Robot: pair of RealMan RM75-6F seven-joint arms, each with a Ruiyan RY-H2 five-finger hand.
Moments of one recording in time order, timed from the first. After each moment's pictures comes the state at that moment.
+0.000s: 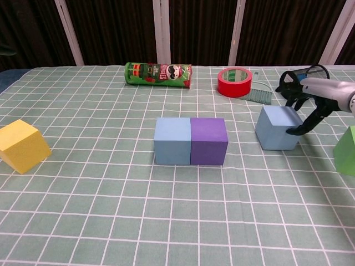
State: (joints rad) left arm -0.52 -1.19 -0.31 -1.90 1.02 1.32 0.32; right arm 0.68 -1.44 0.23 -1.54 -0.77 0.96 -0.38
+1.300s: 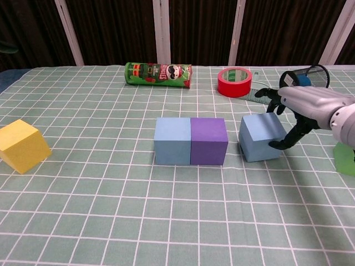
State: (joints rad) left arm -0.53 -1.18 -0.32 -1.91 1.01 1.30 0.28; right arm 0.66 -1.58 0.17 -1.67 -0.83 1.24 -0.66
